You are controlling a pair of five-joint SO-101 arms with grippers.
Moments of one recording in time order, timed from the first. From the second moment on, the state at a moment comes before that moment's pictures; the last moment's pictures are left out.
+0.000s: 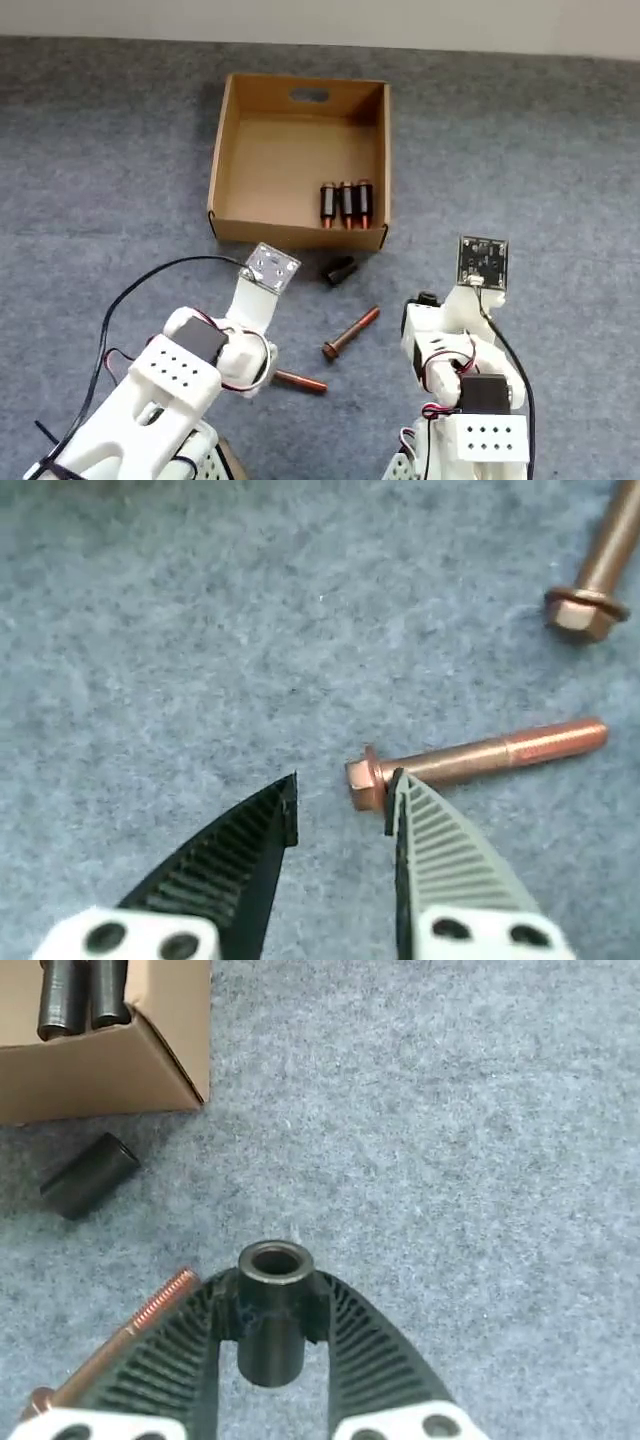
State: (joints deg) left arm 23.1 -50.4 73.0 64.9 3.6; right arm -5.7 -81.6 80.7 56.8 -4.2
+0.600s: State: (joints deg) left arm 22.9 -51.0 77.3 55.6 3.7; right arm -5.7 -81.6 80.7 56.8 -4.2
